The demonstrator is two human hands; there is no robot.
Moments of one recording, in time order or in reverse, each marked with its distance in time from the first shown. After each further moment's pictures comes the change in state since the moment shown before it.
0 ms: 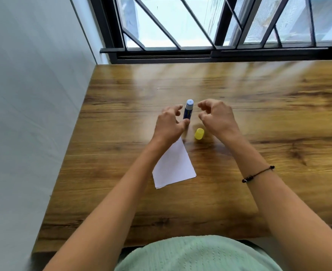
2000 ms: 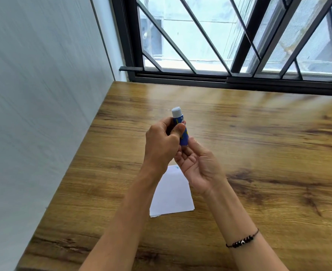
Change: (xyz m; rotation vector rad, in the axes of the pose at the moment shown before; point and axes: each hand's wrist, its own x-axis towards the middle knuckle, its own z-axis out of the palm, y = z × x) left_hand -0.010 0.025 -0.027 -0.519 0.320 -0.081; right_hand -0.030 -0.030 0.027 1.812 -0.468 0.527
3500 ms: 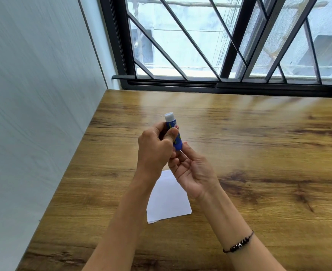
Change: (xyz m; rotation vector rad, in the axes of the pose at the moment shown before) left_hand -0.004 0.005 -0.005 0.010 0.020 0.004; right_hand -0.008 0.003 0.004 0.094 0.021 0.053
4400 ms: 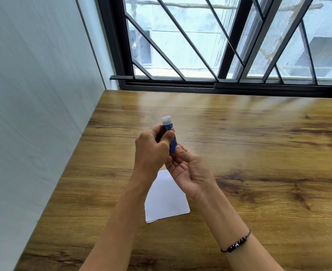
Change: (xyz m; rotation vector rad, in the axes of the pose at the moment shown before) left_hand -0.002 -0.002 -0.003 0.064 0.000 0.000; right_hand 0.000 0.004 -0.001 -0.035 0.037 -0.036
